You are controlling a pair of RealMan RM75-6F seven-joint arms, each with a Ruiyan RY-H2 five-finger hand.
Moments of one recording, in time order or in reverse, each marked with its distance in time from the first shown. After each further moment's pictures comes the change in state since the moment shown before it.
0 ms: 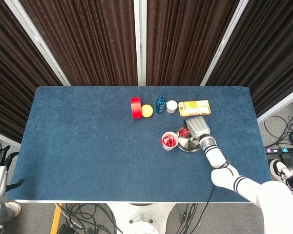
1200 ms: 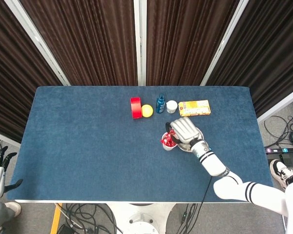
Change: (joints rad) left arm 0.012 0.000 0.000 0.008 0.007 0.019 -0.019; right arm -0.028 0.220 0.053 -0.501 -0.144 0.165 0.059
